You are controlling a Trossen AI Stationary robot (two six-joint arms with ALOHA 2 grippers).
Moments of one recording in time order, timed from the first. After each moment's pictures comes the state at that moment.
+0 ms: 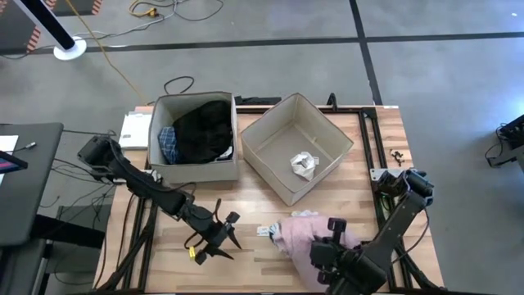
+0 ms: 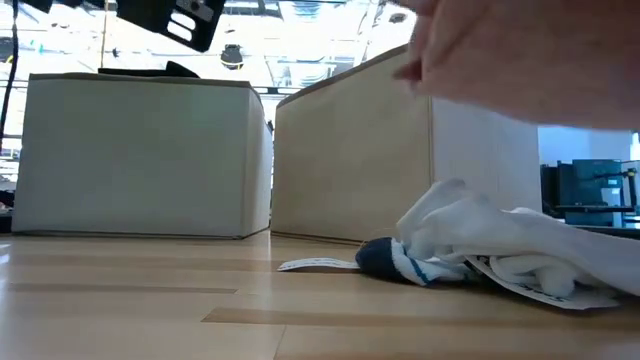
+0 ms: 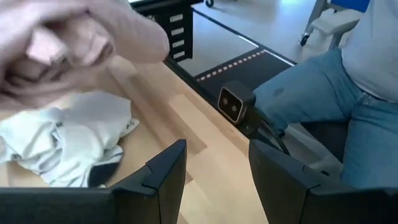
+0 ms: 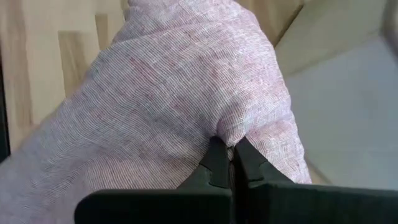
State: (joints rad) left arm -0.53 1.47 0.75 0.33 0.10 0.06; right arm 0.88 1.94 1.81 -1.47 0.67 0.99
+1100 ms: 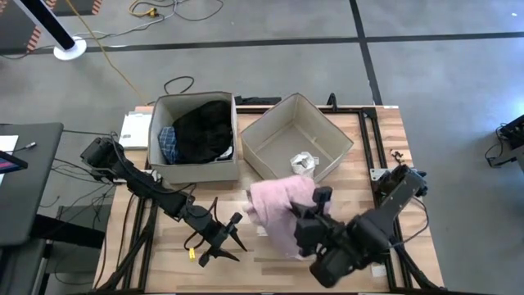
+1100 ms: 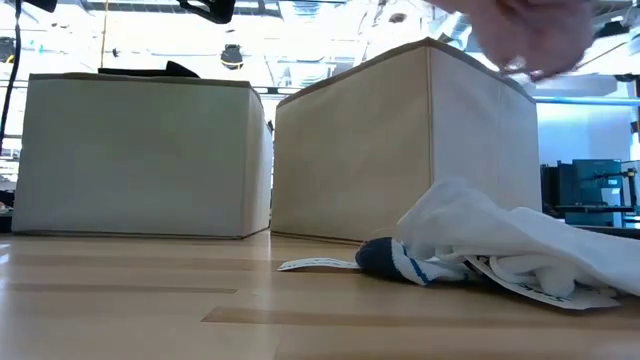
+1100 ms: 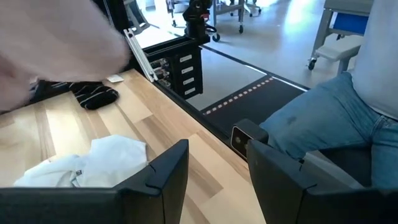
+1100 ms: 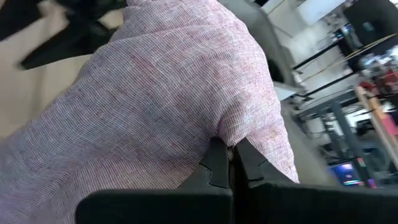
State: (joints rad) left arm -0.53 1.51 0.75 0.52 0.07 0.12; right arm 0.71 1.94 2.19 -1.51 1.05 0.46
